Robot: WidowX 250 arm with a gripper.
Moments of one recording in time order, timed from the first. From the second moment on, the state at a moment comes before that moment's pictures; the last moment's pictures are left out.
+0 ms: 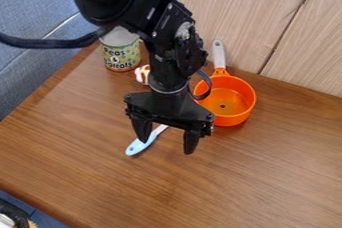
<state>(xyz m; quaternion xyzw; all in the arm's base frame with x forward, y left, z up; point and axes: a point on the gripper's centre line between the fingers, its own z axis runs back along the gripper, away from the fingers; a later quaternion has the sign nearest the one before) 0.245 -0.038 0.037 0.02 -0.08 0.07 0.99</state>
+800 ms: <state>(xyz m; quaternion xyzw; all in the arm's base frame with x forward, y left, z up) 0.222 0.022 0.044 0.04 -0.08 0.12 0.99</state>
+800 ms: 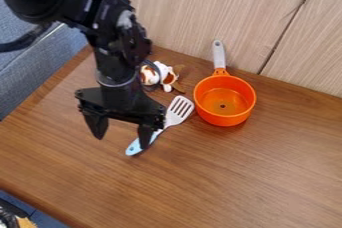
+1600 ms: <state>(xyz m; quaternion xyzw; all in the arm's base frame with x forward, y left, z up) 0.258 0.029 -0.014 0.01 -0.02 0.02 1.00</state>
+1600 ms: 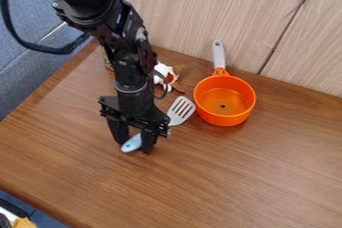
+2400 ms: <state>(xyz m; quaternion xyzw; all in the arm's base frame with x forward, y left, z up) 0.248 0.021 0.001 -0.01 -0.03 0.06 1.00</state>
